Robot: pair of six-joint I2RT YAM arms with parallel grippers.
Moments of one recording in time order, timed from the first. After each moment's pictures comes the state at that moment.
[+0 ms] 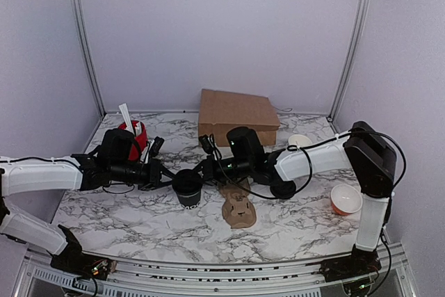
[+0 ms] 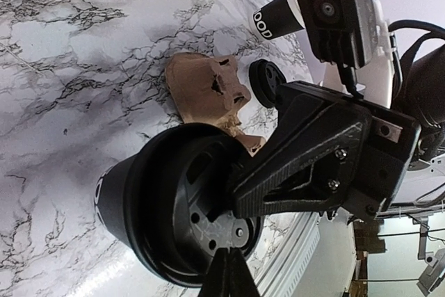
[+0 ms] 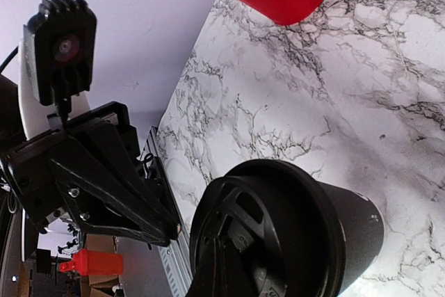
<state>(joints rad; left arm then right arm) -0.65 1.29 0.64 0.05 0.52 -0.72 0.93 1.94 1.18 0.34 -0.53 0.86</state>
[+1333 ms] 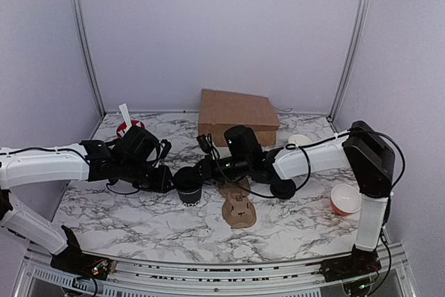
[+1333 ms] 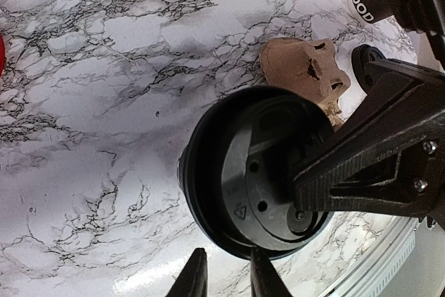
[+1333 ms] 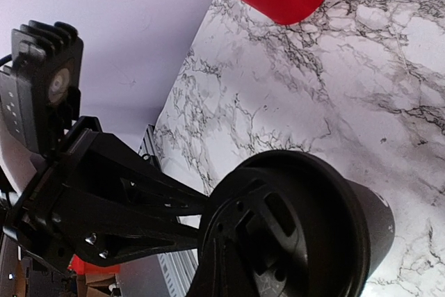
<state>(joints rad) -0.84 1.34 0.89 -0.44 0.05 -0.60 0.93 1.95 1.21 0.30 -0.53 0.84</state>
